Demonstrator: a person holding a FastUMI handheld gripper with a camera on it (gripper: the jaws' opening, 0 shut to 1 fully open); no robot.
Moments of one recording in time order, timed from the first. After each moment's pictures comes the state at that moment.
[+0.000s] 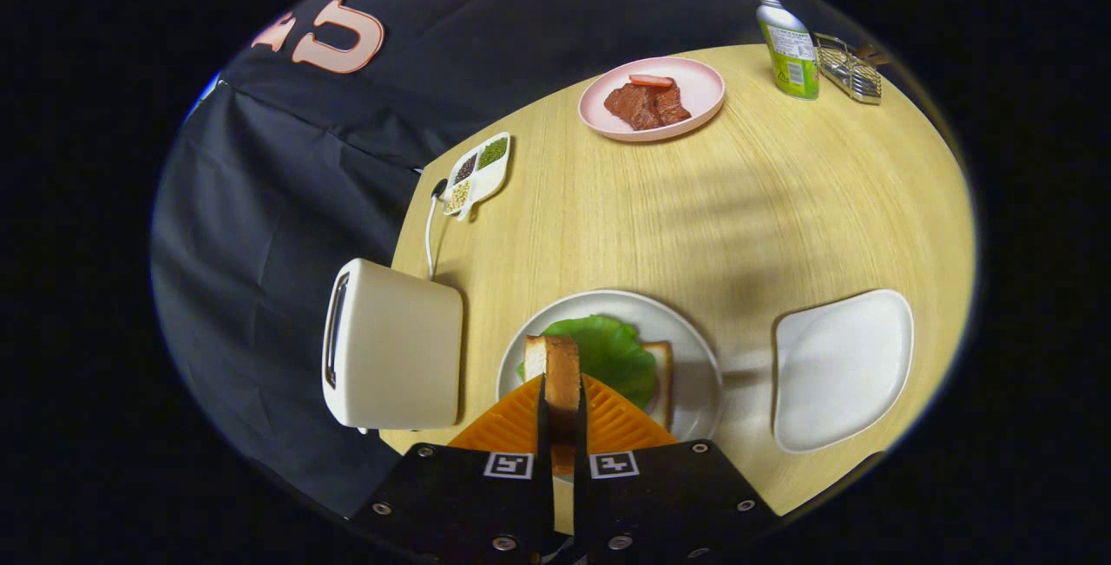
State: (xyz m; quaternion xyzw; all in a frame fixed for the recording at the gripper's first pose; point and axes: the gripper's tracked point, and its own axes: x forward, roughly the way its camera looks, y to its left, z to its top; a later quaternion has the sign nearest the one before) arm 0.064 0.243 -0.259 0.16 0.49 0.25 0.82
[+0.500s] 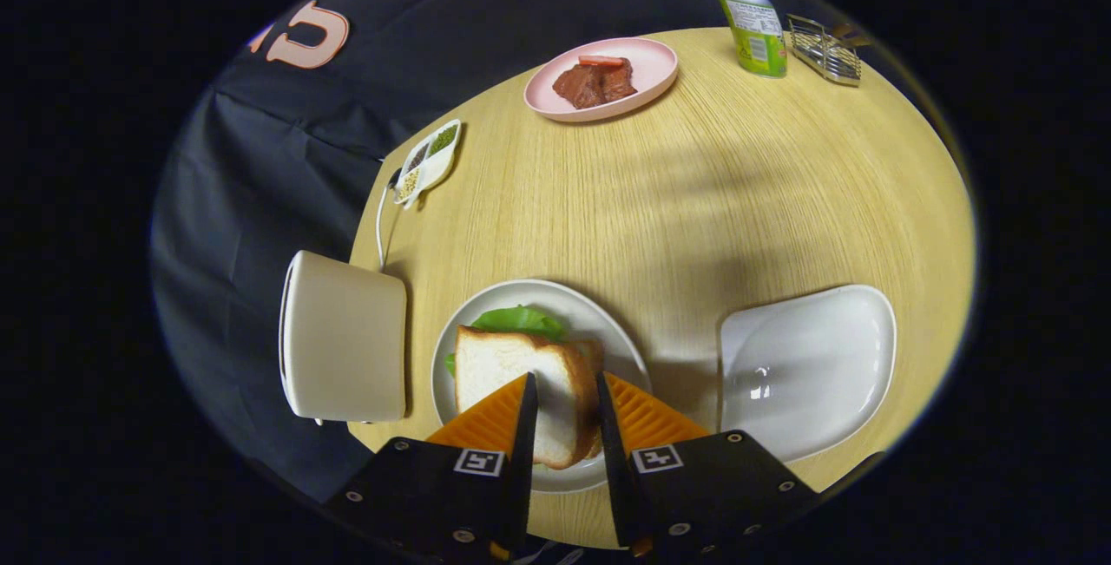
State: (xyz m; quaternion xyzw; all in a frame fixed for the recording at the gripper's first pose) arm 0.072 0.204 -0.302 0.12 0.52 0.21 0.82
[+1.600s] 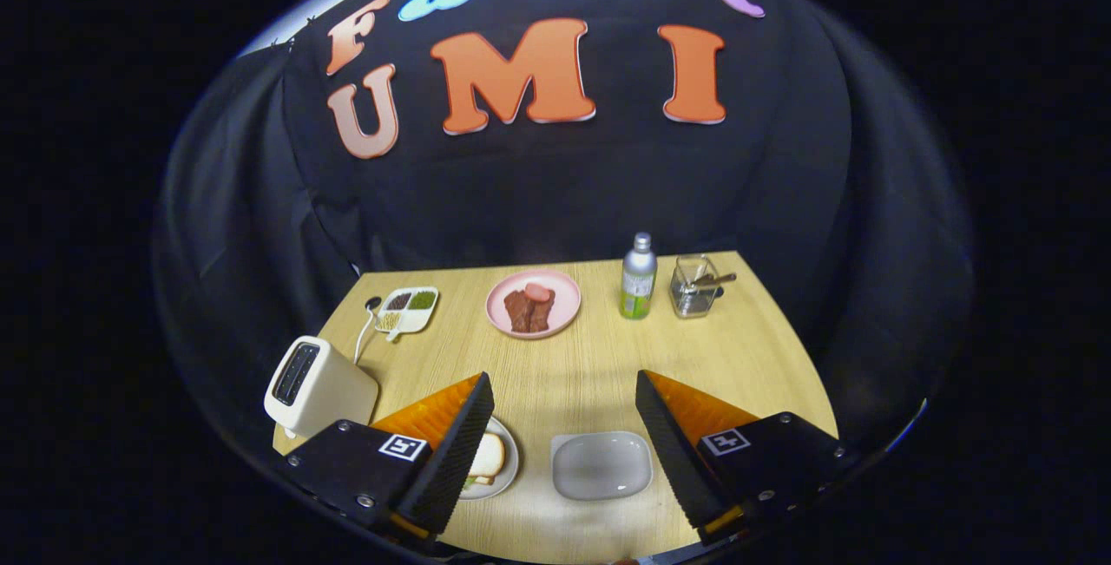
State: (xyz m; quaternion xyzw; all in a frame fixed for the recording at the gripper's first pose) arm 0.073 0.070 -0.038 0.02 0.19 0.10 0.98
